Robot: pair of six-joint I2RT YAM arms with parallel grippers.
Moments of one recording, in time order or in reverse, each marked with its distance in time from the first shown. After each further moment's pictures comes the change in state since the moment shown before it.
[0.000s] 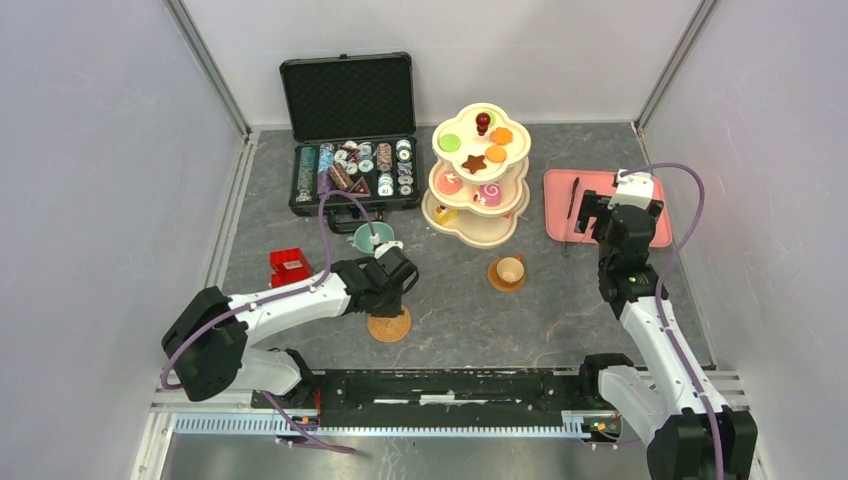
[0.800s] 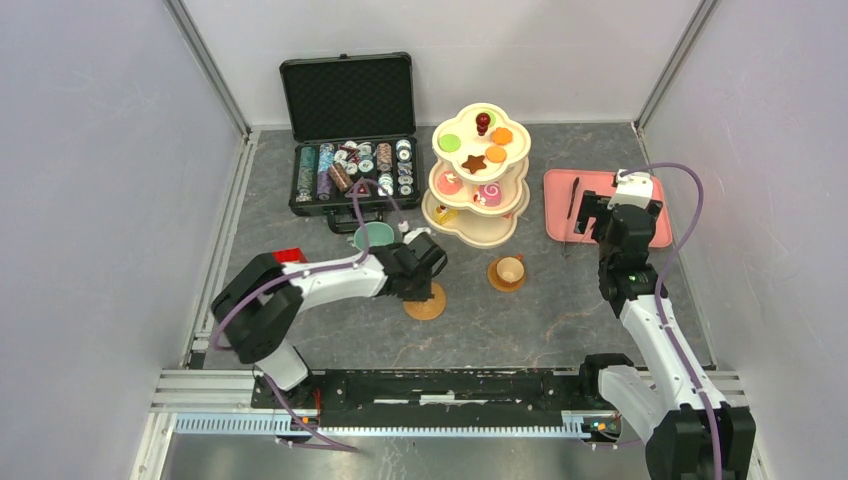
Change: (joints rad) left arm -0.009 0.244 0.111 0.177 0.043 -0.040; right arm -0.014 0.016 -0.003 0.003 -0.027 0.003
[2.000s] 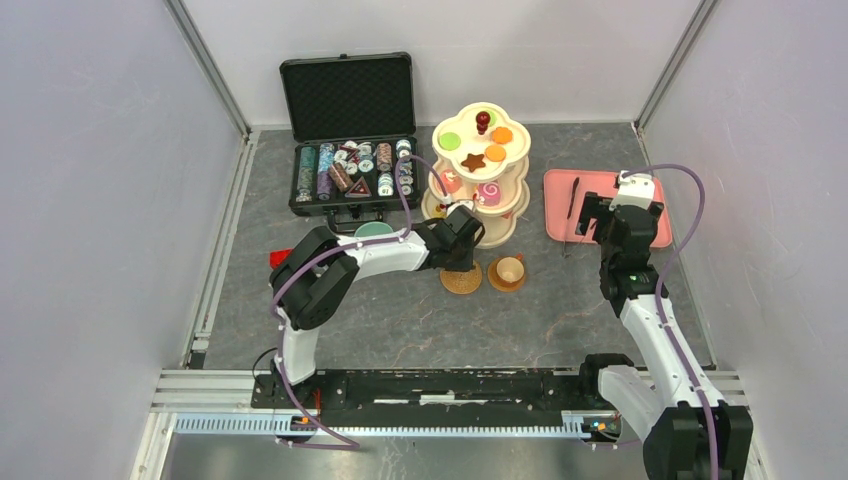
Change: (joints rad) left arm -0.001 0.370 0.392 0.170 0.047 0.089; right arm -0.025 0.008 -0.009 0.003 -0.025 0.003
